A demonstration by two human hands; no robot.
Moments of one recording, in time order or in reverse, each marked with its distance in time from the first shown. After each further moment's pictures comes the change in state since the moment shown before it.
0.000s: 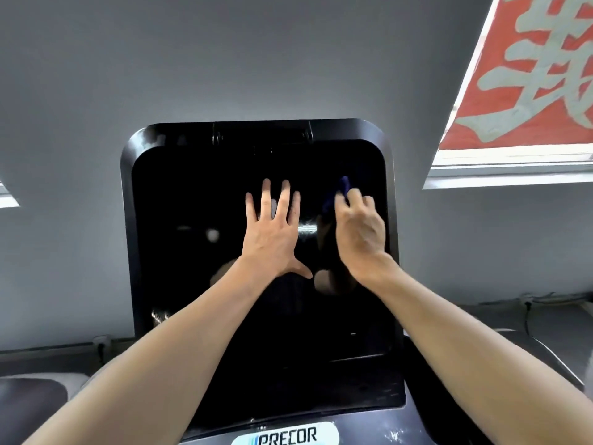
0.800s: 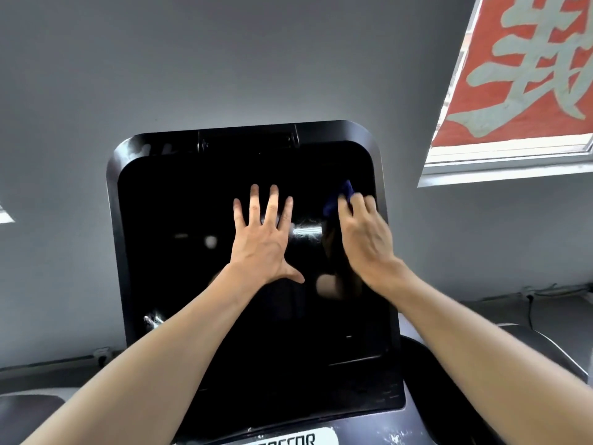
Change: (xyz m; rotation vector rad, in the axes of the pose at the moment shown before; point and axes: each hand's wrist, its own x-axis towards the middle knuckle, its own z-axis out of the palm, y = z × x) left_hand 0.001 0.002 0.002 0.039 0.006 0.018; right_hand -0.006 0.040 0.010 -0.085 0.080 -0.098
